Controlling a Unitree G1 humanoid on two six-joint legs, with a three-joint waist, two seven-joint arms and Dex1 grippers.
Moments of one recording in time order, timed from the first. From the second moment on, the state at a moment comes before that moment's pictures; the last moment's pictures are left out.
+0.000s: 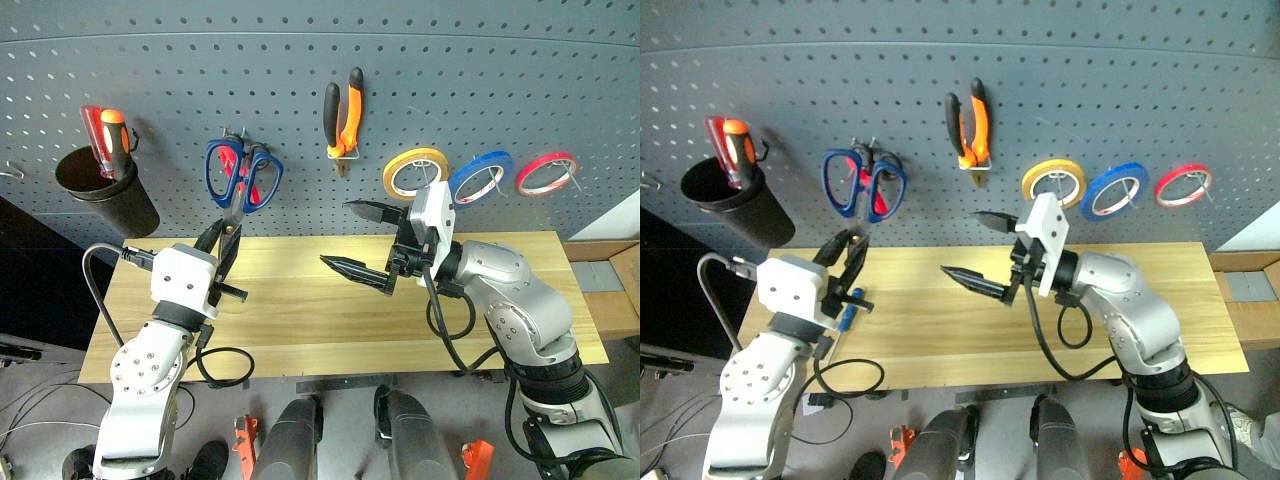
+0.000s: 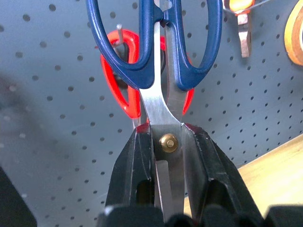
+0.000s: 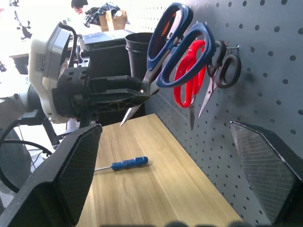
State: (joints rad) left arm 0.03 0.38 0.16 -0.53 -0.05 0.11 -0.28; right arm -0.54 -0.39 0.16 -0.38 0.47 0.51 0.76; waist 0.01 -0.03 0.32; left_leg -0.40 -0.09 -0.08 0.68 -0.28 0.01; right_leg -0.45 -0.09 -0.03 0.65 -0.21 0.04
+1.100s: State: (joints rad) left arm -0.17 0.36 0.16 -0.14 -0.12 0.09 -0.32; right arm -0.53 -0.38 0.18 -0.40 0.45 0.52 0.73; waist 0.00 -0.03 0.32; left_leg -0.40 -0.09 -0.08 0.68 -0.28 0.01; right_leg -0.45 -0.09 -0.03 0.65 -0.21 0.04
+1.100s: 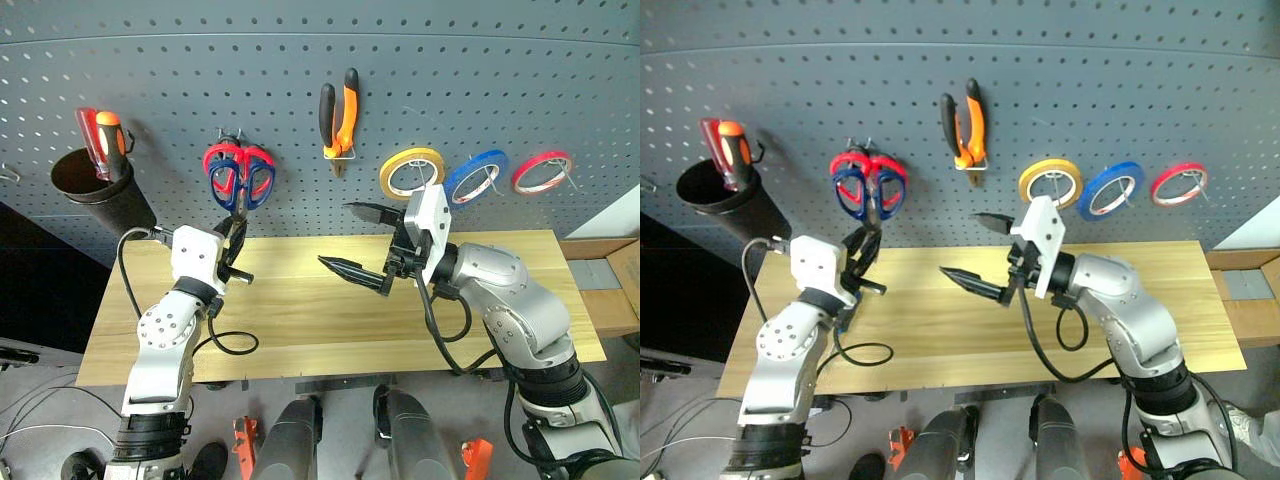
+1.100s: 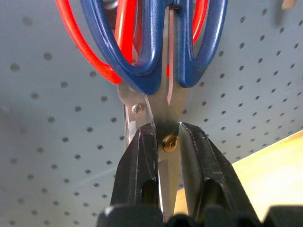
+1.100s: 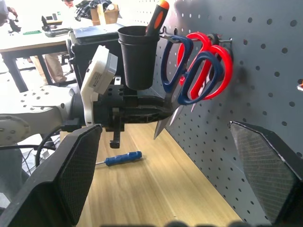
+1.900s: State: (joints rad) left arm -0.10 0.60 0.28 -0.15 -0.27 0.78 -0.31; right arm -0.48 -0.42 0.28 -0.39 0.43 0.57 0.78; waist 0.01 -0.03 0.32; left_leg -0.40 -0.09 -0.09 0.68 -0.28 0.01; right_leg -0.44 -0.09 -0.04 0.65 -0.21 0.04
